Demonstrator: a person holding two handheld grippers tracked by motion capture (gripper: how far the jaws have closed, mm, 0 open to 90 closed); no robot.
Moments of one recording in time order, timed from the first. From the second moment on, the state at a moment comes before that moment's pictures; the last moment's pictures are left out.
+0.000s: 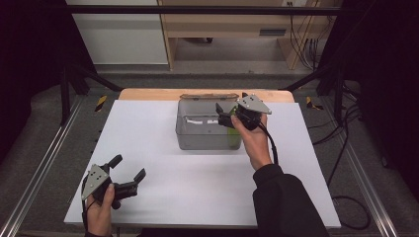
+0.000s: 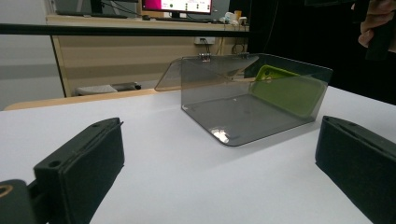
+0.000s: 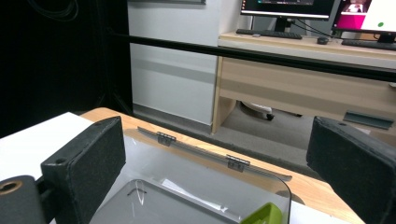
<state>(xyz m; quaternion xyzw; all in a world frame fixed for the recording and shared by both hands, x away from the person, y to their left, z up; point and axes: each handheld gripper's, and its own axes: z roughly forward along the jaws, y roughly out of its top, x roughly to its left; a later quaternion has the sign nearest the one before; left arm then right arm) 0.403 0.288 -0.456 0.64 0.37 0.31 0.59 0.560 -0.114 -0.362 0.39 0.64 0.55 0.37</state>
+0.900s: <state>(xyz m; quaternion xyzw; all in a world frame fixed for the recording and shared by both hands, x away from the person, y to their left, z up) 0.402 0.297 -0.453 0.64 0.36 0.33 0.59 0.537 -0.128 -0.344 0.36 0.66 0.57 0.33</state>
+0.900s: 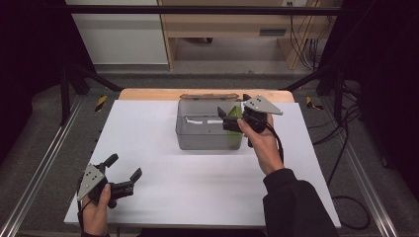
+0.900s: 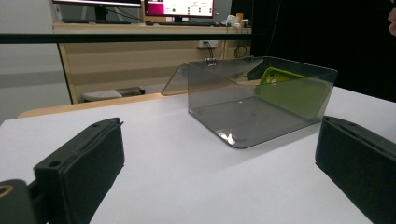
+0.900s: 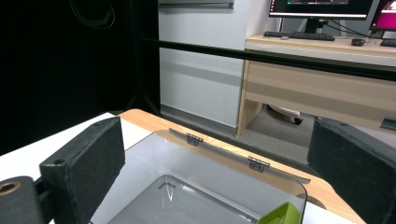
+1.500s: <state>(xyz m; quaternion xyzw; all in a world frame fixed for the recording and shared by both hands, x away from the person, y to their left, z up) 0.402 0.299 -0.452 0.64 0.37 0.33 0.59 0.528 -0.141 -0.334 0.36 0.66 0.57 0.33</state>
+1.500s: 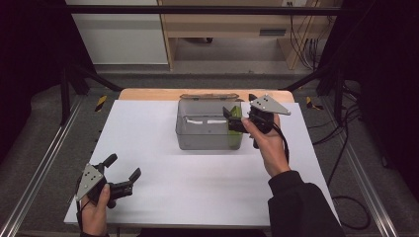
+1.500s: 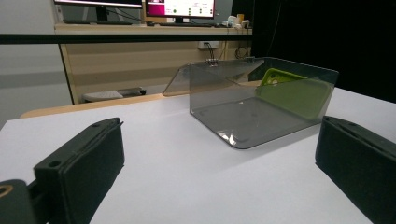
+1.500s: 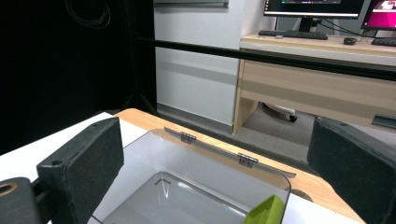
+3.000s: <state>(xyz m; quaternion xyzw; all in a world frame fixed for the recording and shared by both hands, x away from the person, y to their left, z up) 0.393 0.304 -0.448 0.64 0.35 0.33 0.60 0.500 -0.216 -0.310 0.38 0.64 0.57 0.35</state>
